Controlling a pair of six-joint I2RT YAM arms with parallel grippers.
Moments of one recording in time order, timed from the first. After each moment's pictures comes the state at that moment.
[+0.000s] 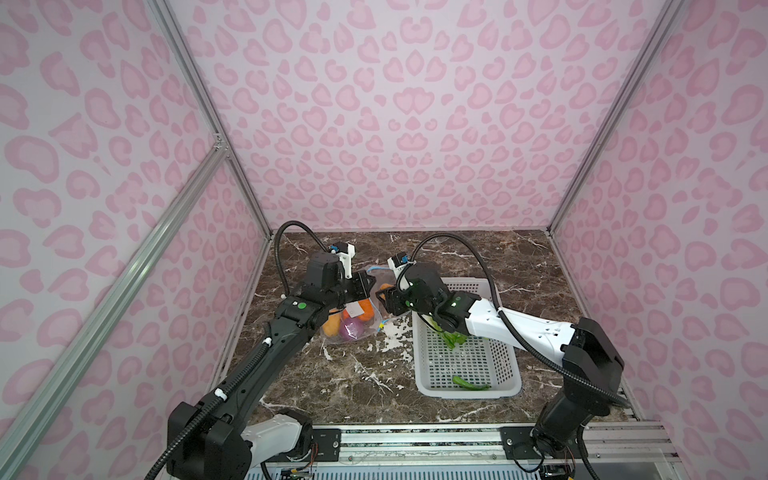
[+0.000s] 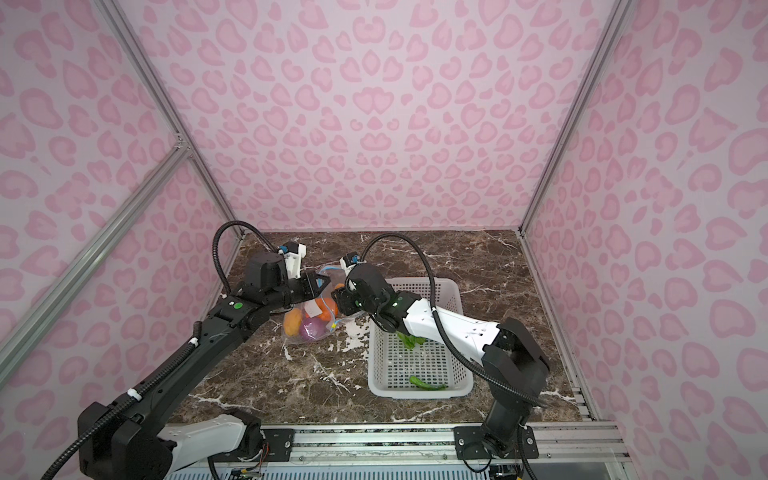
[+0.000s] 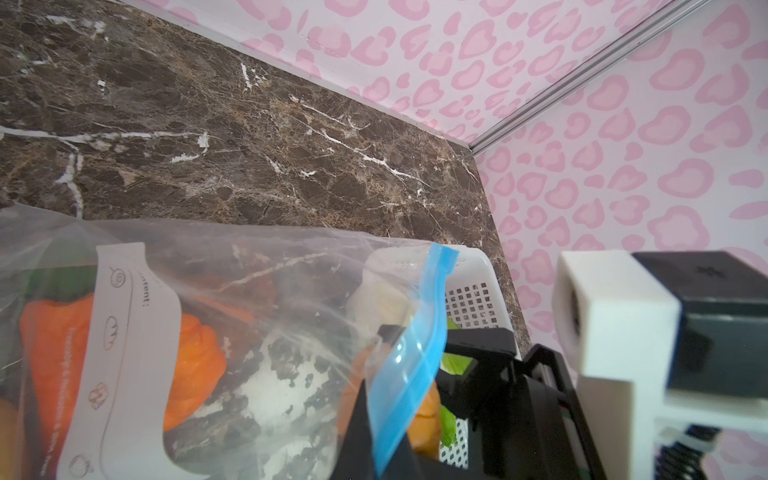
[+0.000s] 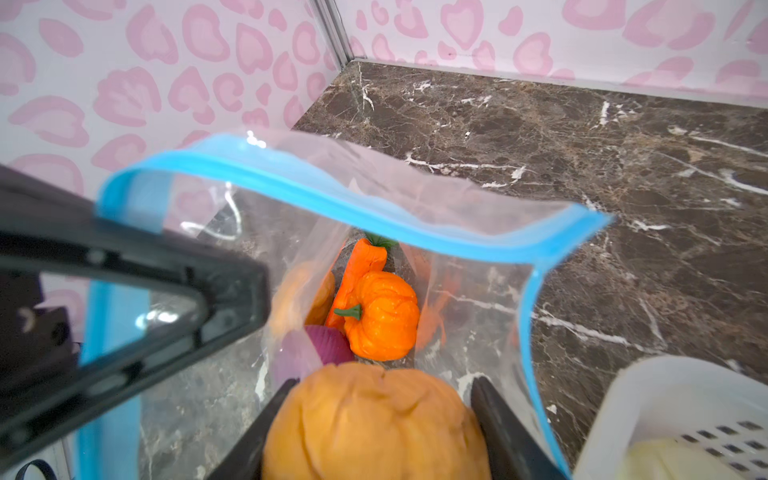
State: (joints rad) left arm -0.38 1.20 1.00 -0.33 0.32 -0.60; right arm 0.89 1.71 1.29 -0.12 0.04 0.40
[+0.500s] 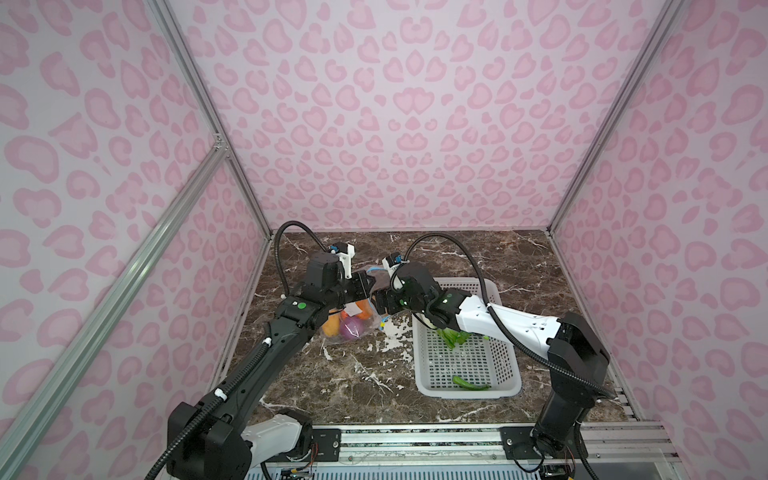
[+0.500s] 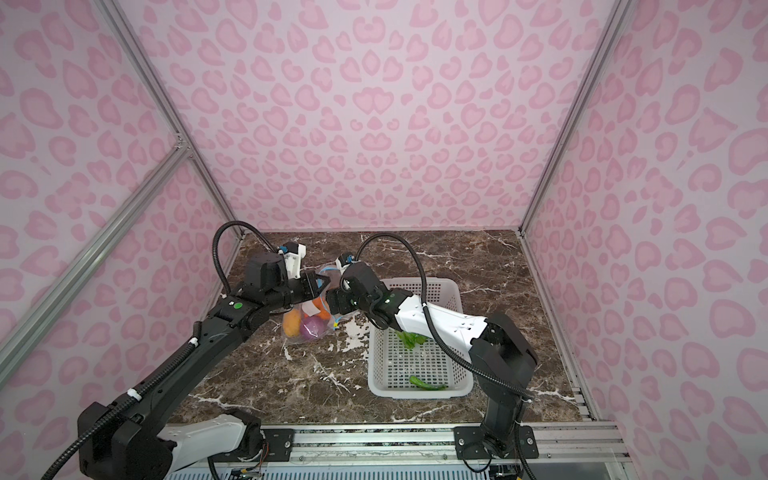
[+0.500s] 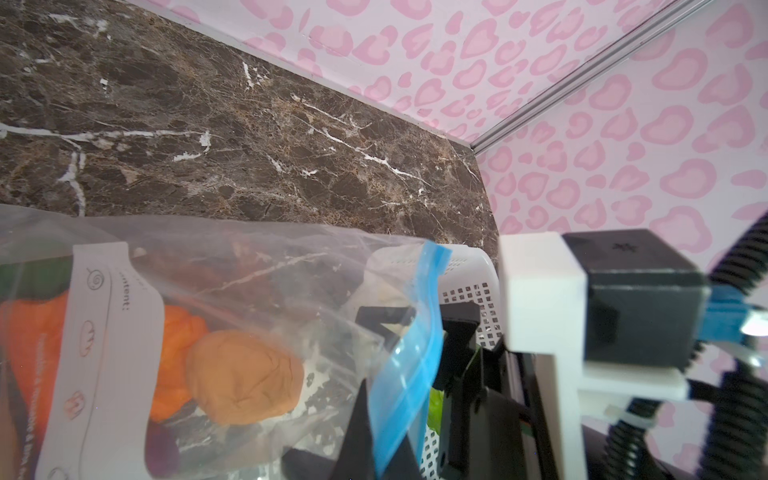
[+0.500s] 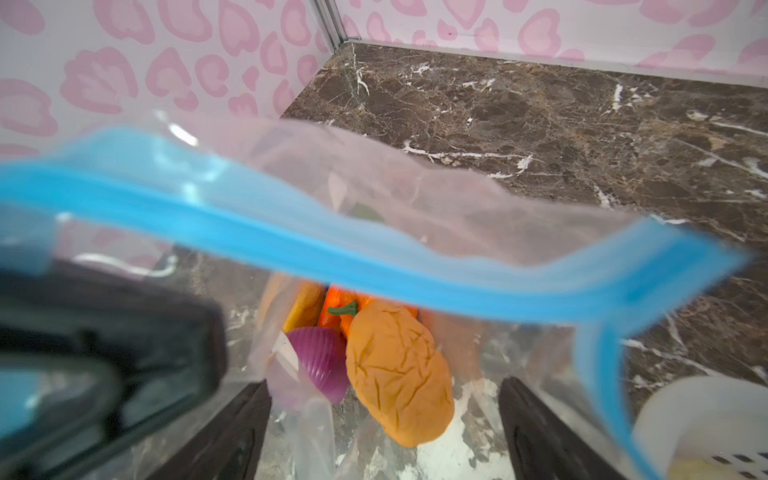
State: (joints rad) left arm -0.38 1.20 1.00 -0.33 0.32 -0.60; right arm 0.89 1.76 1.34 -0.15 0.04 0.40
